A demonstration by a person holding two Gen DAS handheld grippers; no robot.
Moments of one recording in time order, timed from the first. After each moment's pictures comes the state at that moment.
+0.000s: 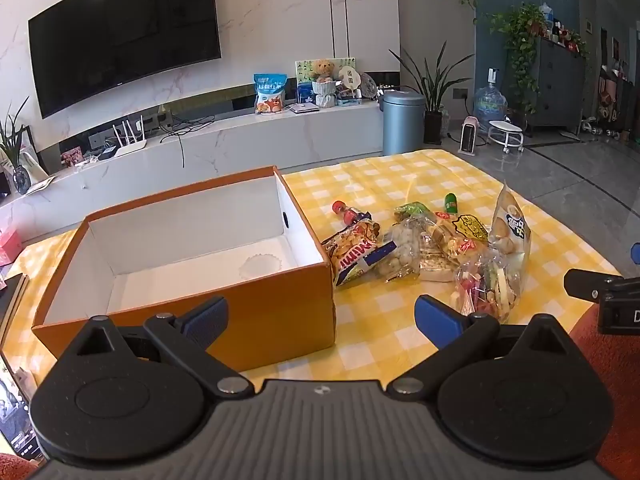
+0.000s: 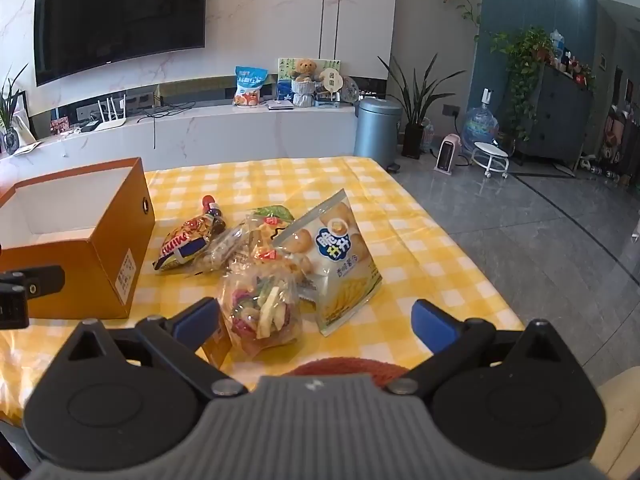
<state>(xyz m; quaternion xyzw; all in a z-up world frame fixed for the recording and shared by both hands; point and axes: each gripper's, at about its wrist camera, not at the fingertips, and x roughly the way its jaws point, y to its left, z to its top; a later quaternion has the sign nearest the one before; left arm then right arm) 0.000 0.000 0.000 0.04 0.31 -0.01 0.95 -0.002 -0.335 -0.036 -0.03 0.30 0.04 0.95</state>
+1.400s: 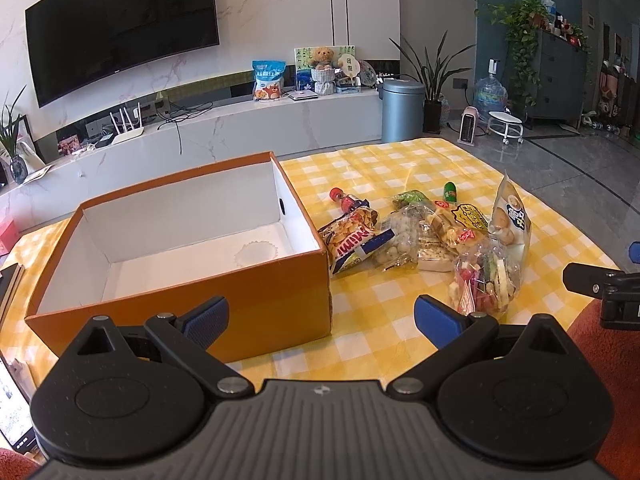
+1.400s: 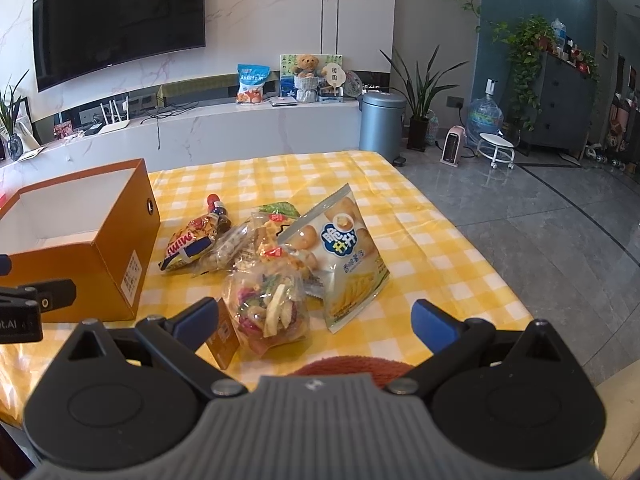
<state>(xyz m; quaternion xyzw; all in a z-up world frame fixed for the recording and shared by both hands) 0.006 -0.002 -0.007 0.04 0.33 -0.01 0.94 0.000 -0.339 -0.038 -0.01 0.31 0.05 0.95</state>
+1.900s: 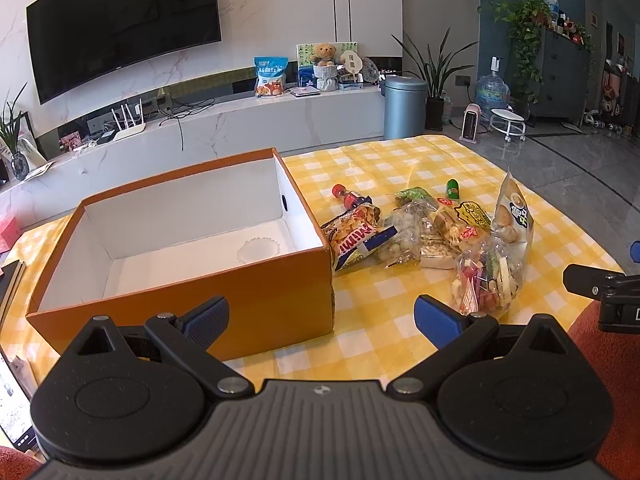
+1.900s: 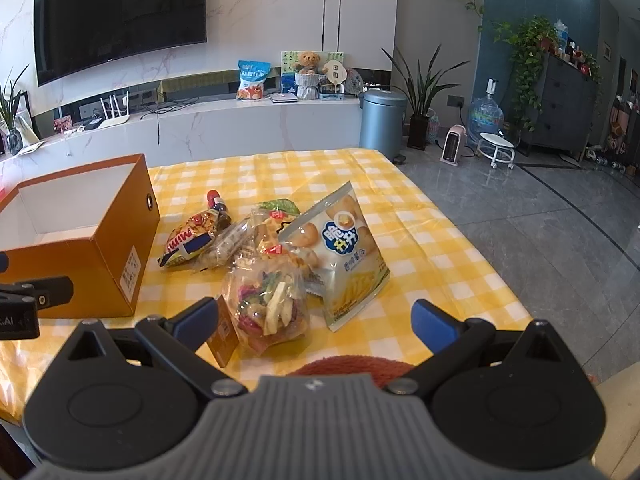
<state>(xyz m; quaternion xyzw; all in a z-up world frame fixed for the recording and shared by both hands) 0.007 0.000 -0.008 0.04 0.33 -0.01 0.94 0.001 -0.336 -0.038 -0.02 0.31 0.05 0.95</state>
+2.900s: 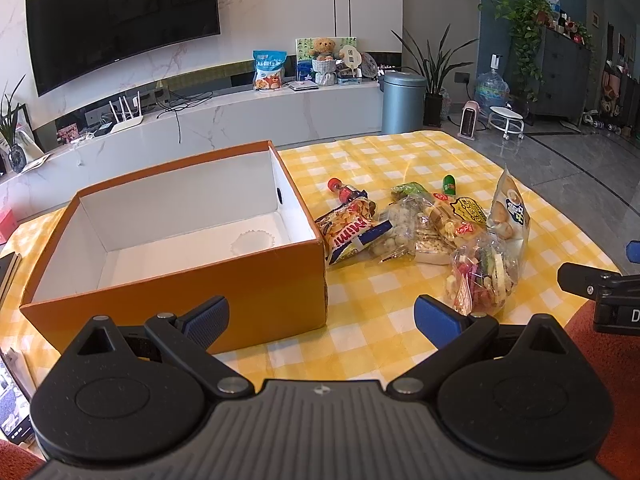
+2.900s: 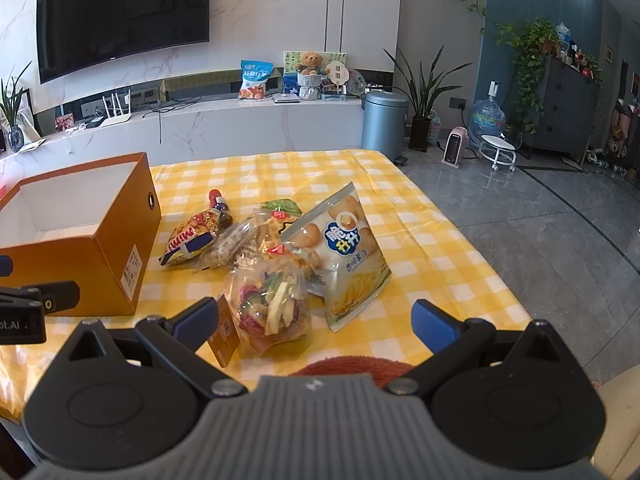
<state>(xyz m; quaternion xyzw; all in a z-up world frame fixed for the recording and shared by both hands) 0.007 -0.006 -0.010 0.04 0.34 -0.01 0.94 0.002 -0.334 -0.037 -0.02 0.31 0.05 0.95</state>
